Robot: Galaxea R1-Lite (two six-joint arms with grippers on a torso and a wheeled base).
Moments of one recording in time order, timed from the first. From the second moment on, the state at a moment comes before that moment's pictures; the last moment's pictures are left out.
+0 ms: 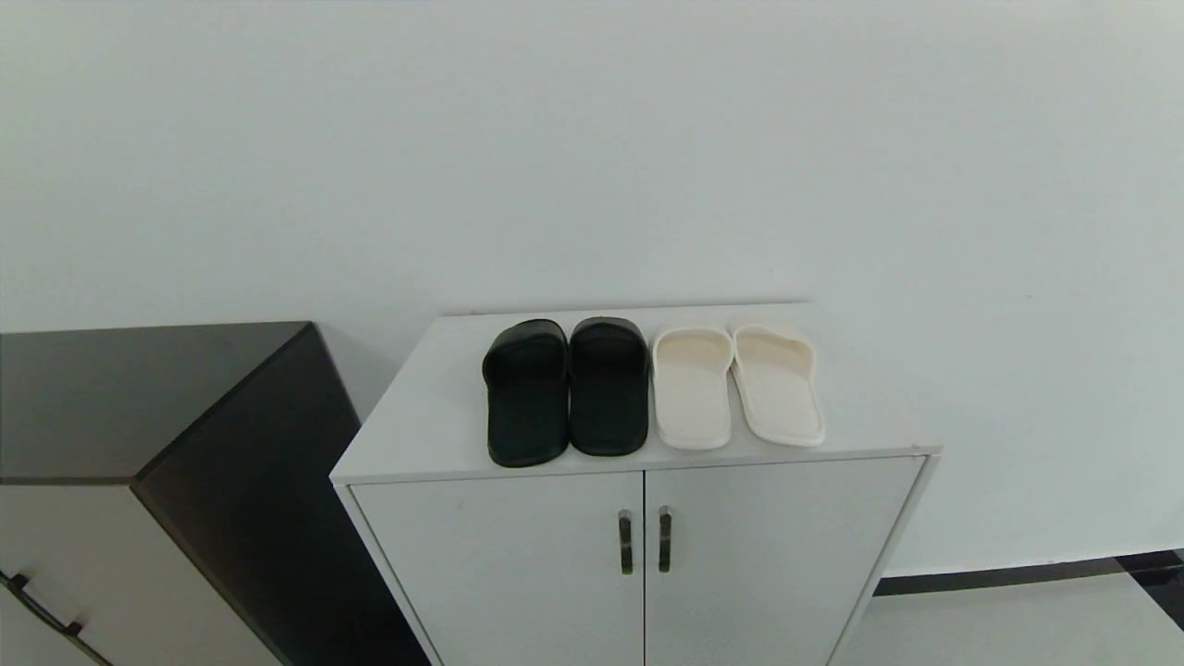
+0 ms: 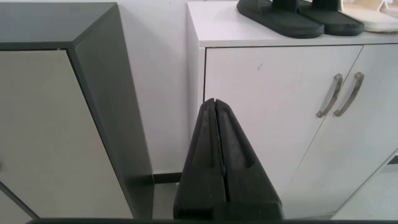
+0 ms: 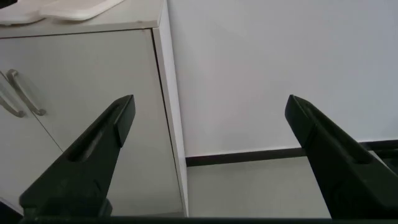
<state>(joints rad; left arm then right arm) 0.00 0.00 0.00 0.00 0.00 -0.02 0.00 0.00 0.00 0.00 -0.02 -0.01</state>
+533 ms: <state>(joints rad) 0.00 0.00 0.00 0.00 -0.01 -0.01 0.00 0.01 -0.05 0.00 -0.04 0.00</state>
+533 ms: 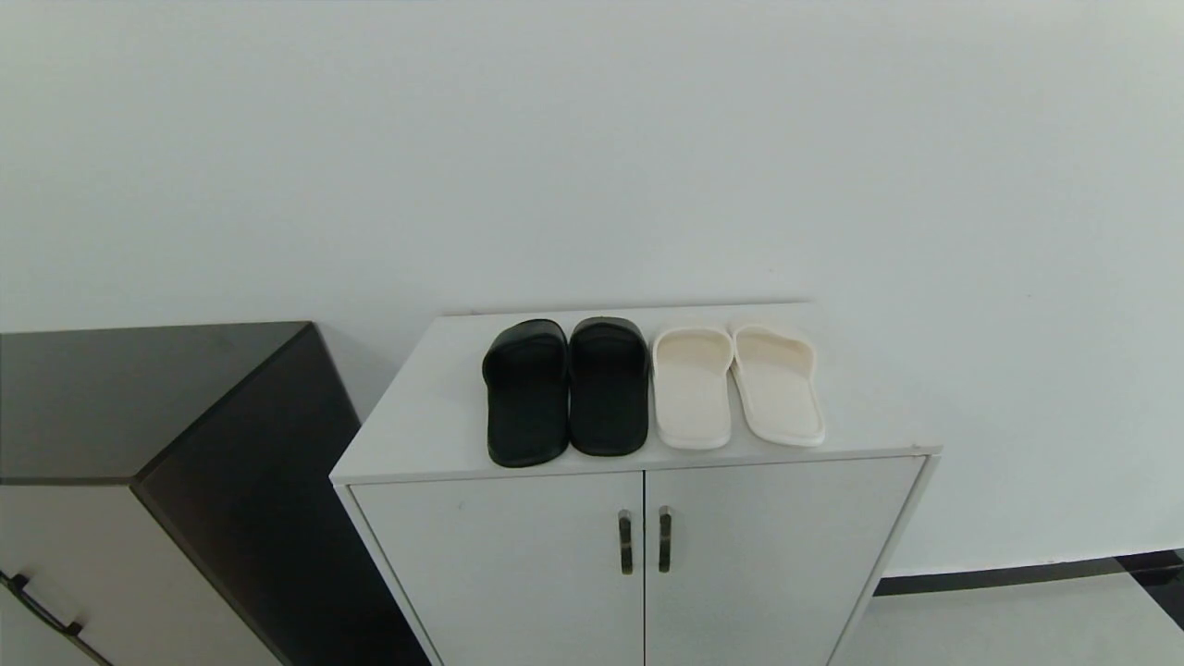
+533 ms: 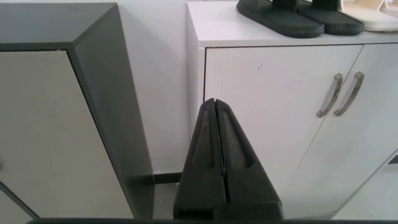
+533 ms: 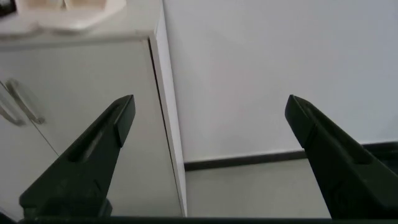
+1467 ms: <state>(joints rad) 0.00 0.00 0.00 0.00 -0.01 0.02 0.54 1.18 -0.71 -0.33 -0.21 0.20</state>
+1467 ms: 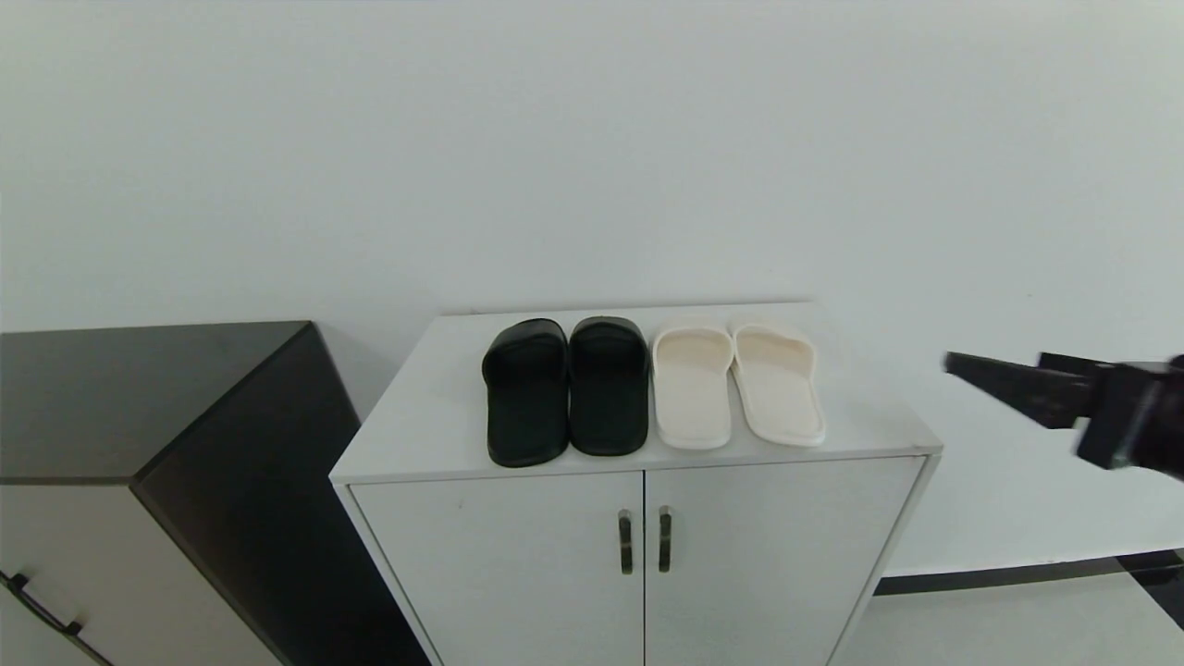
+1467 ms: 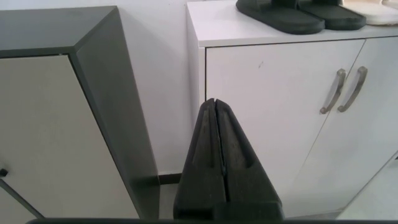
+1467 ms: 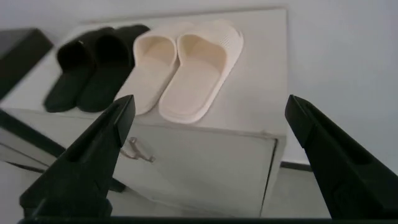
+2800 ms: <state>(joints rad) 0.00 0.00 0.00 0.00 -0.01 0.02 0.67 2.07 -1.41 -0.34 -0.59 0.24</state>
